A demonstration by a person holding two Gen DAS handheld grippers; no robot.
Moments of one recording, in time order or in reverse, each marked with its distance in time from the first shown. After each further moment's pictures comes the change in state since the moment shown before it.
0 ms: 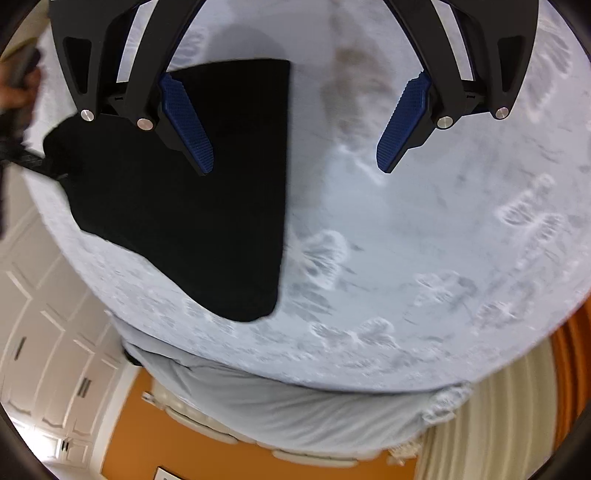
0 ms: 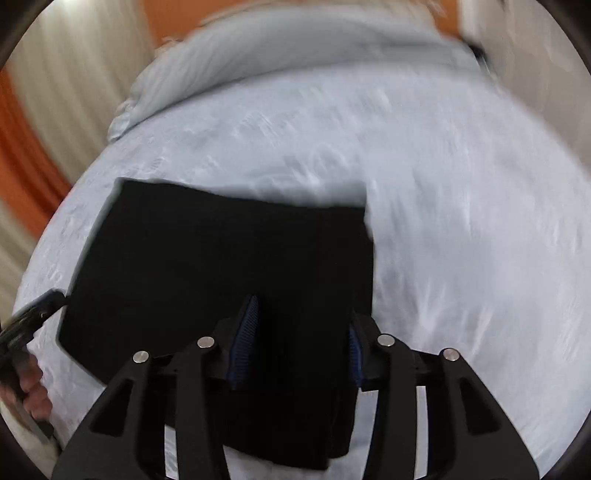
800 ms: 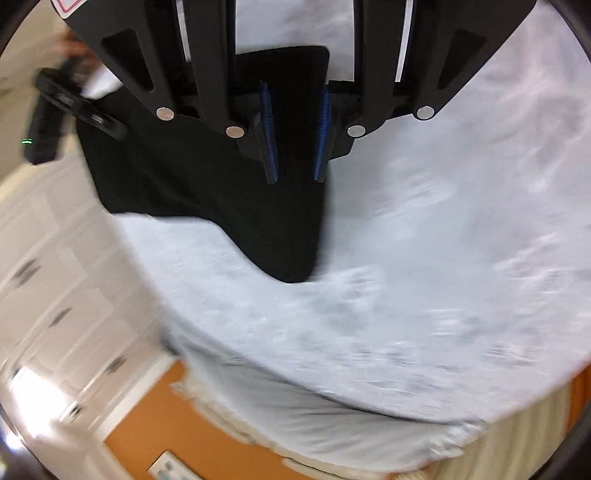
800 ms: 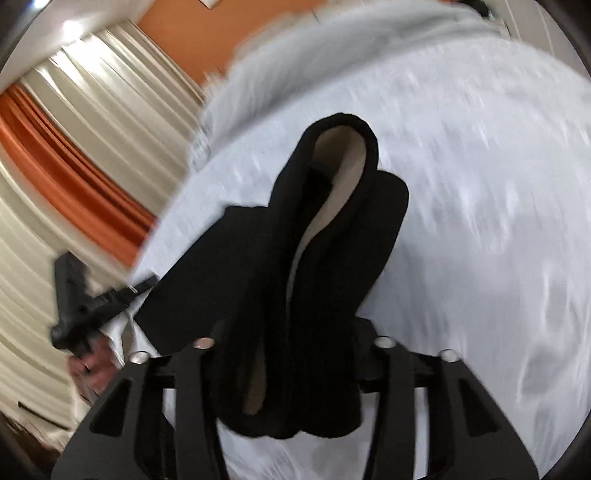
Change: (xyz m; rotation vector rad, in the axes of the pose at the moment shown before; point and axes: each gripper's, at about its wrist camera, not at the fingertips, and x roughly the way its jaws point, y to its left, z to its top) left arm -0.075 0.008 -0.035 -0.056 0.039 -0.066; right arm -0.063 0.013 -0.100 0.072 0.128 0.168
